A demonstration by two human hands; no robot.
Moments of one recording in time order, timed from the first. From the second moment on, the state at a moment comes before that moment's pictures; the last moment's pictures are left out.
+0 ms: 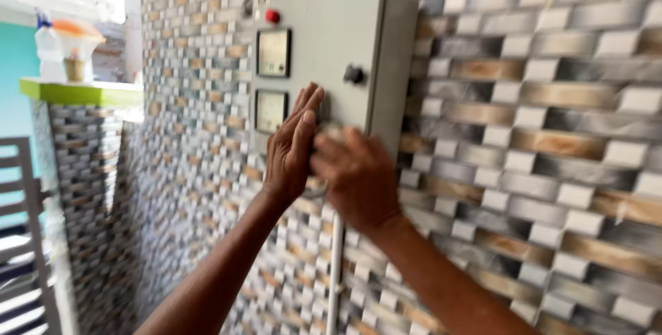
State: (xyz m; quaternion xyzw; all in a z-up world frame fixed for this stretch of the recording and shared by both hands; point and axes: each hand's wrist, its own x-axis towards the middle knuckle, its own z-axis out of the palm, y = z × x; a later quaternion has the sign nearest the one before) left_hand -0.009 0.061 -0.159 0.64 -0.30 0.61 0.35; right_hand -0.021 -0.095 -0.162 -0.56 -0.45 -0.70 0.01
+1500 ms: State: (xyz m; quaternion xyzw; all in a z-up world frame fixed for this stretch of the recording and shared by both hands) left_hand 0.023 0.135 -0.191 0.66 -0.34 0.65 0.15; right_hand 0.000 -0.074 -0.191 -0.48 -0.34 -0.80 -0.09
